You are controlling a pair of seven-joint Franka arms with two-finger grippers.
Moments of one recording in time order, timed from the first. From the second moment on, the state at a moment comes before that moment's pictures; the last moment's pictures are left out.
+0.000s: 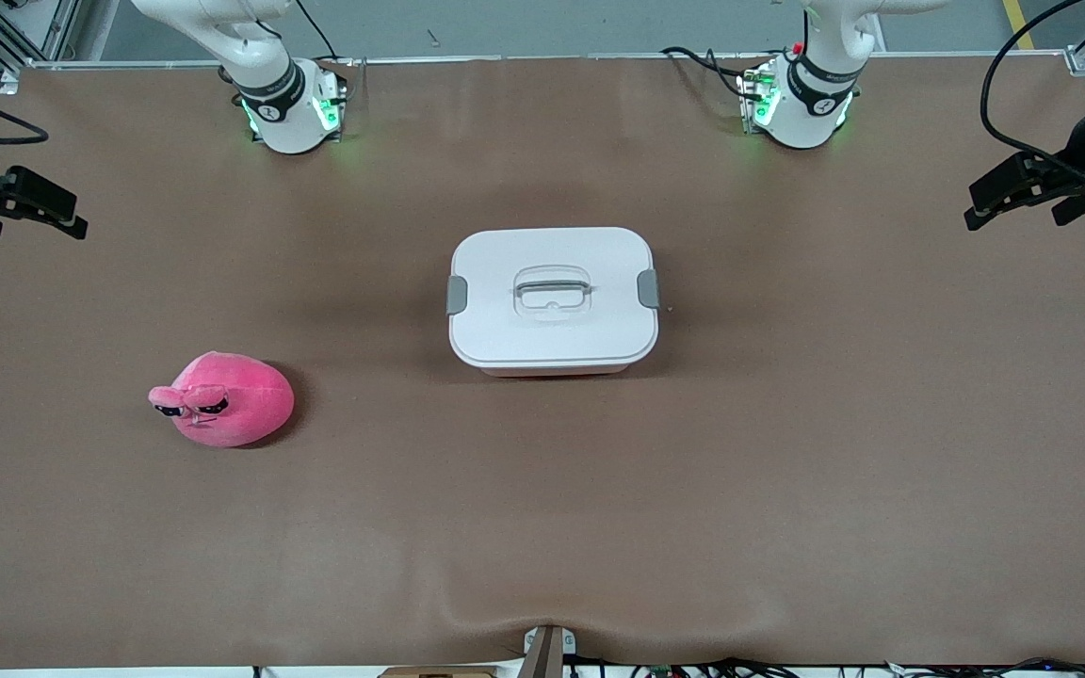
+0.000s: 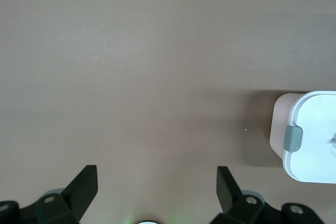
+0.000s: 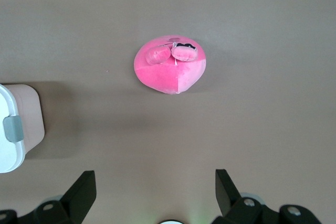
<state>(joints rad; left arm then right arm) -0.03 -0.03 -0.05 -1.51 -0.02 1.47 -0.13 0.01 0.01 -0.02 -1.47 0.02 1.41 -0.01</state>
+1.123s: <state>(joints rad) -0.02 0.04 -0.03 -1.51 -0.02 1.47 -0.14 0.01 0.01 -0.02 -1.47 0.02 1.41 -0.01</state>
